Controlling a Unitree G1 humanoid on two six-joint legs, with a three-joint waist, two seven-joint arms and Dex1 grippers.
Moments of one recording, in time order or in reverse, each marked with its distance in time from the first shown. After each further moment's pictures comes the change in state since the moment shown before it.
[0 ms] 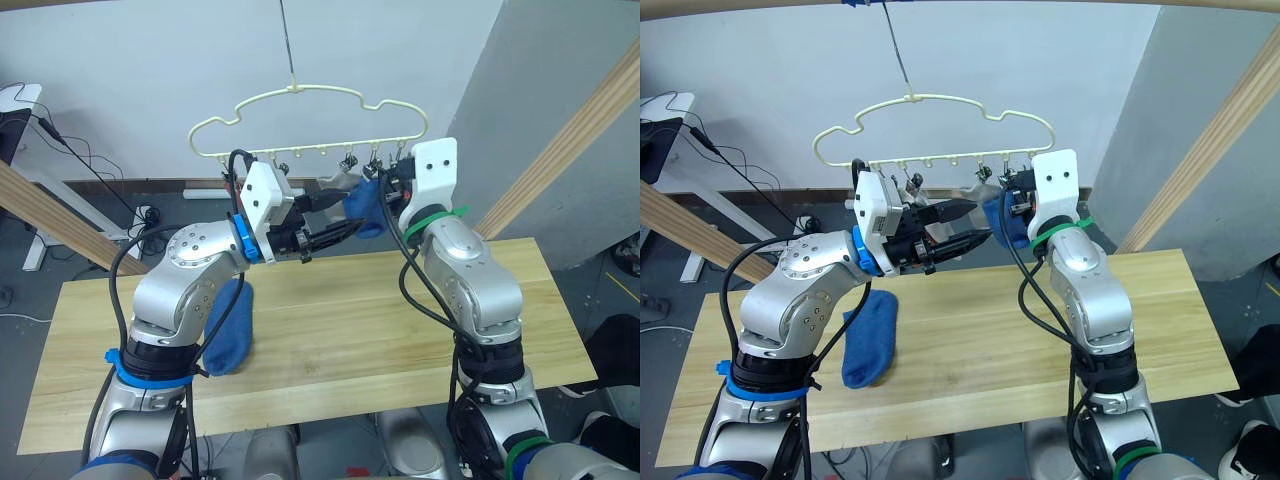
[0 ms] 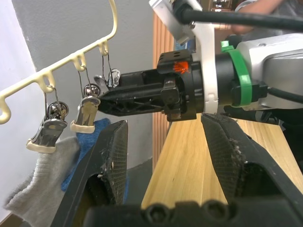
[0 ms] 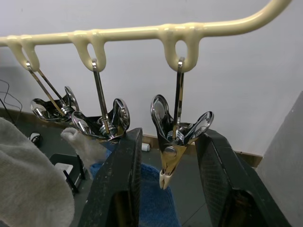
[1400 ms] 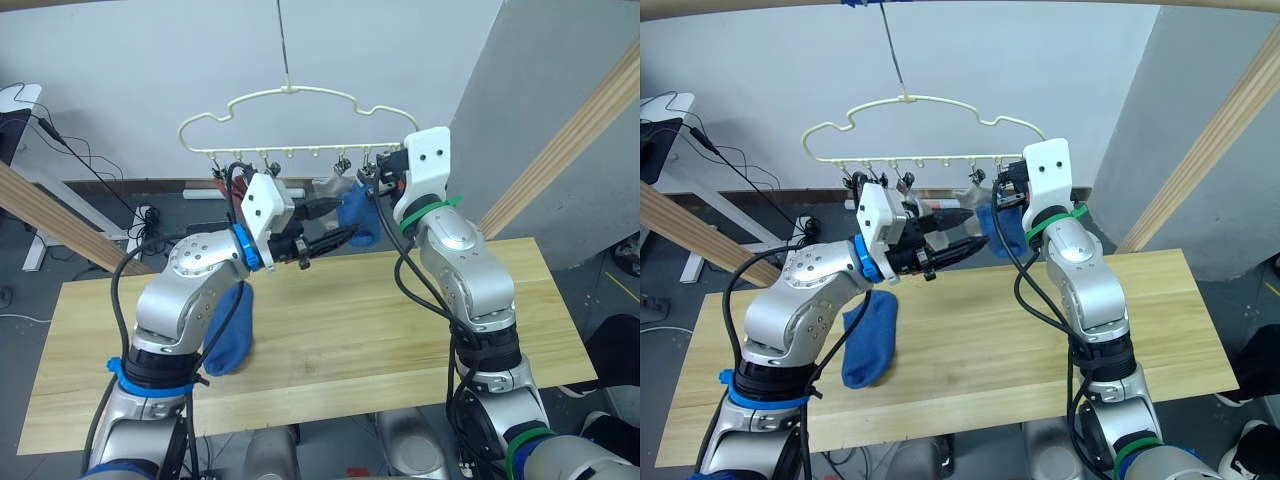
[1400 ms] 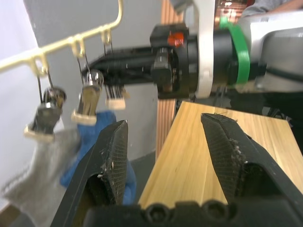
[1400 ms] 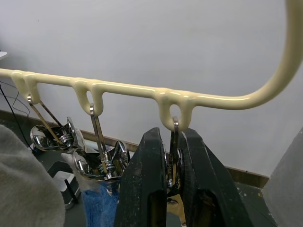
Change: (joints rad) left arm 0.063 -0.008 -0.002 -0.009 0.038 0.000 0.034; right arm -0.044 -0.012 0.013 0.071 -0.004 -0.091 0.022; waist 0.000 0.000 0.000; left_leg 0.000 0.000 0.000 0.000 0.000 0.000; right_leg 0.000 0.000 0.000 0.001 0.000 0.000
